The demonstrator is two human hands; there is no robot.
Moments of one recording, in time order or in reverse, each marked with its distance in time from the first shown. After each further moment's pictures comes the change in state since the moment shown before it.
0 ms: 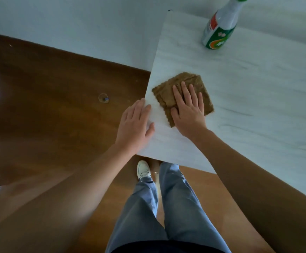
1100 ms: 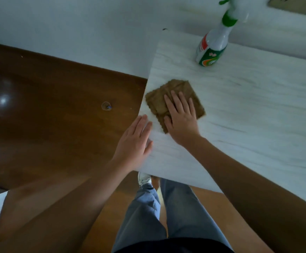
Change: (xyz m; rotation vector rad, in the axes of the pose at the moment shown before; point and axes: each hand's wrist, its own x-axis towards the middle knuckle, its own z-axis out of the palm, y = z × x) left_hand 0.002 0.018 -0.007 0.053 -0.126 0.082; right_hand 0.018 0.010 -0.017 0.004 -0.004 -0.122
